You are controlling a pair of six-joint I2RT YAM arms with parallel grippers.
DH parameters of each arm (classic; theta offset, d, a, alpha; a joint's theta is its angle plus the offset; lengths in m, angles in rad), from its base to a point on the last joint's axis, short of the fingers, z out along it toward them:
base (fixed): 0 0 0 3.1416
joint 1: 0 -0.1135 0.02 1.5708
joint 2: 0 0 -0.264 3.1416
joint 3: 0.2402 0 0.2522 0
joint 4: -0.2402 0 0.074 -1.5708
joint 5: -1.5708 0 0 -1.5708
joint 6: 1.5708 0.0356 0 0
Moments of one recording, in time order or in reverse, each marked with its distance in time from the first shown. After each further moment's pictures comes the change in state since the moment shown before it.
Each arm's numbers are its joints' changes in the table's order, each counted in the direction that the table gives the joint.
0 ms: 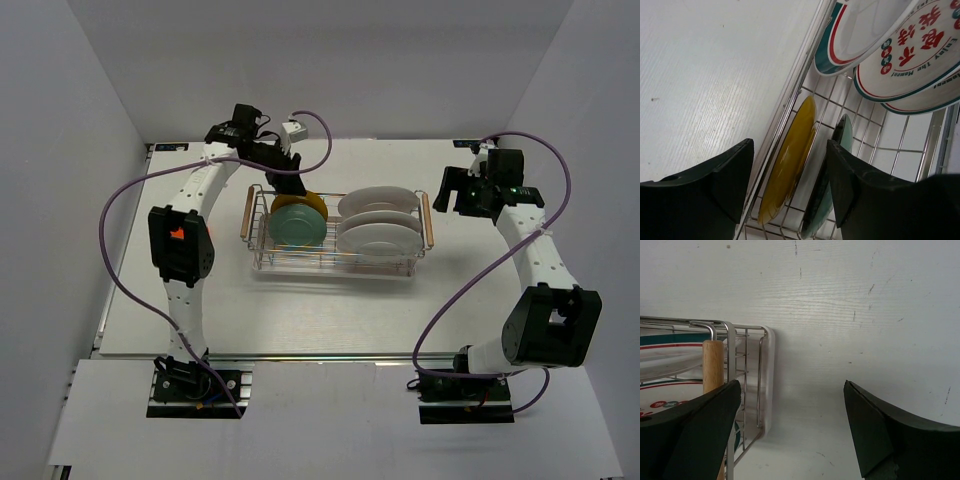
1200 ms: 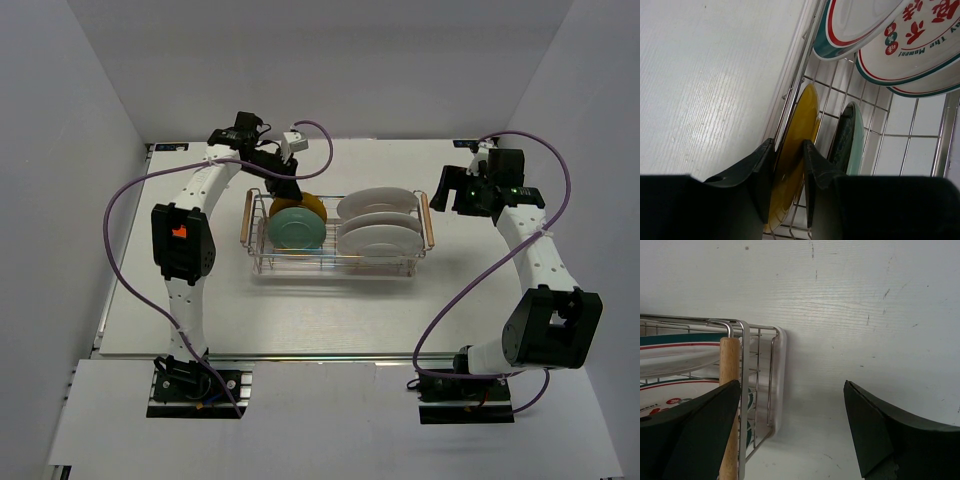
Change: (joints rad) left arm -0.001 0.026 -0.040 -0.052 -0.008 0.098; right arm -0.002 -0.010 0.000 0.007 0.056 0.006
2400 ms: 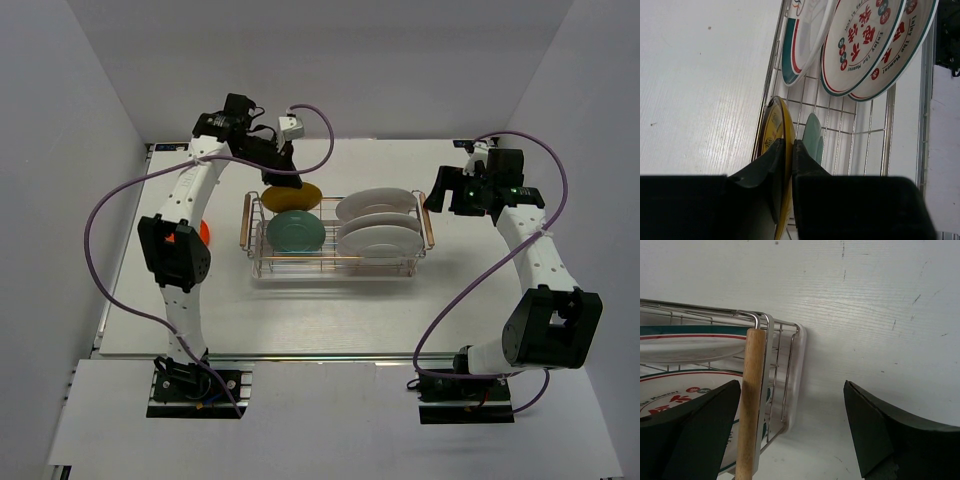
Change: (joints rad) left arm 0.000 -0.083 0.142 -0.185 -0.071 0.106; right arm -0.002 0.000 0.000 -0.002 0.109 -0.011
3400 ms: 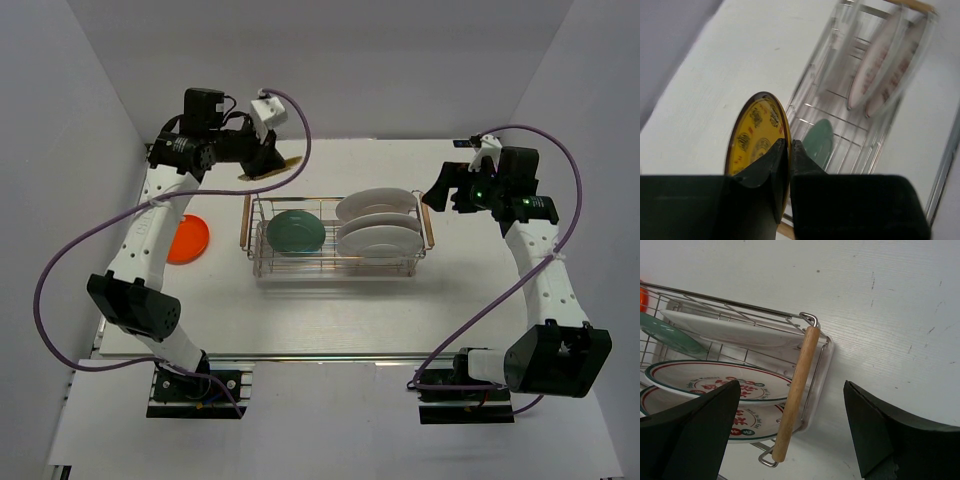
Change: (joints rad) left arm 0.013 -0.441 -0.274 0.276 0.203 -0.240; right arm 0.000 -0.144 0.000 0.005 0.124 -0.023
